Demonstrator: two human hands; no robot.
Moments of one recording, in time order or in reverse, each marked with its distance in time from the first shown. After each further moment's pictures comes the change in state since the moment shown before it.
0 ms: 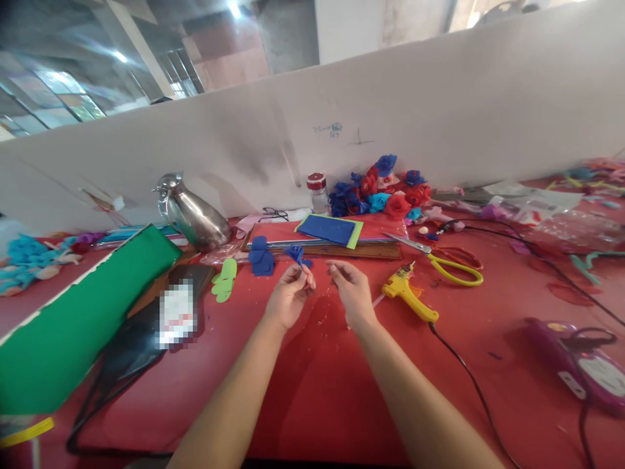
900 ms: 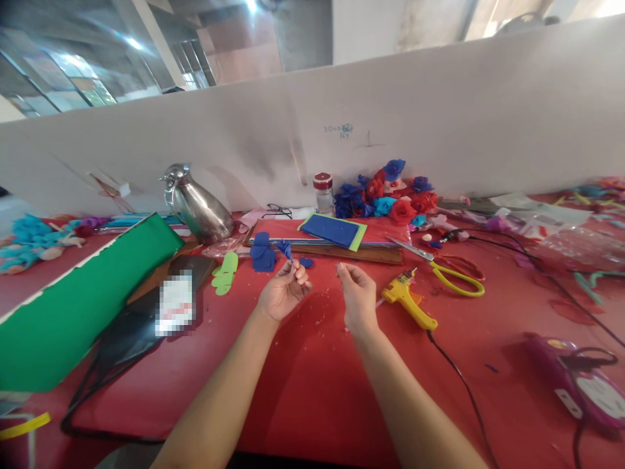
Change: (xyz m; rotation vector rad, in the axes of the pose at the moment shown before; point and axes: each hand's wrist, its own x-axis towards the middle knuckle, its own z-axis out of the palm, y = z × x) left_hand 0.005 0.008 -0.019 -0.337 -0.095 -0.135; right_hand -0.005 -0.012 0.003 0.194 0.207 0.075
